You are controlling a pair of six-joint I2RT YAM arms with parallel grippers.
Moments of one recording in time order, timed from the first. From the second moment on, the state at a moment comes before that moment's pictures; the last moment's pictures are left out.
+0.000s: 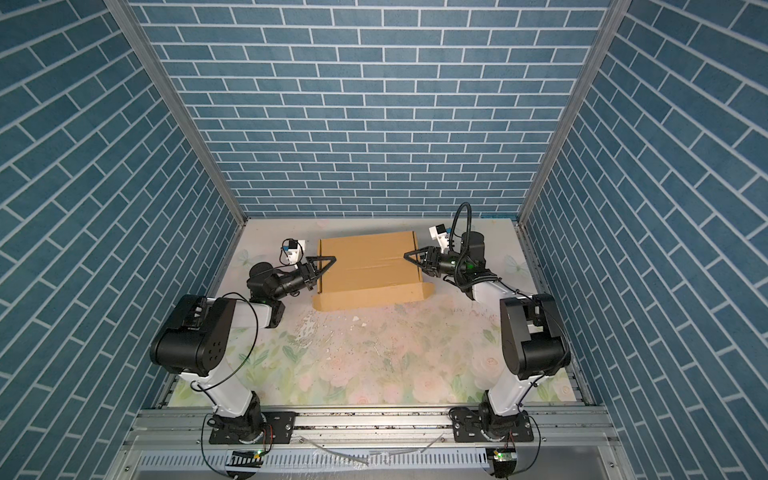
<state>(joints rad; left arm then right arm) -0.12 1.73 0.63 1.18 0.94 -1.26 0.21 1.70 0.95 0.46 -1.13 0.90</state>
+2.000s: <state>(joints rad) -0.10 1.40 0.72 0.35 0.75 -1.66 0.09 1.48 0.77 0.19 -0.80 -0.32</state>
